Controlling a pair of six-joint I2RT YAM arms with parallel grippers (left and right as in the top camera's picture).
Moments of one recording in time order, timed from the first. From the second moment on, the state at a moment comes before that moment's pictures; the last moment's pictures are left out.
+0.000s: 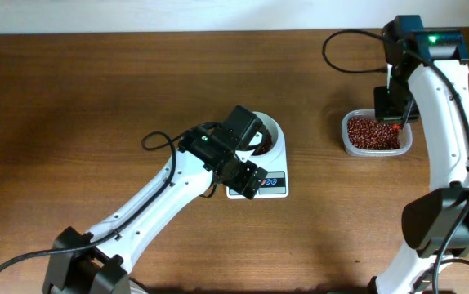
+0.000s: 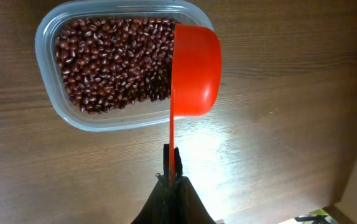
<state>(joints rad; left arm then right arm) -0.63 1.62 1.29 -0.97 0.01 -0.07 0.01 1.93 1.98 -1.56 0.31 0.08</state>
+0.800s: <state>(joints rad) -0.63 1.62 1.29 -0.97 0.01 -0.07 0.31 1.93 1.97 -1.38 -0.49 -0.40</state>
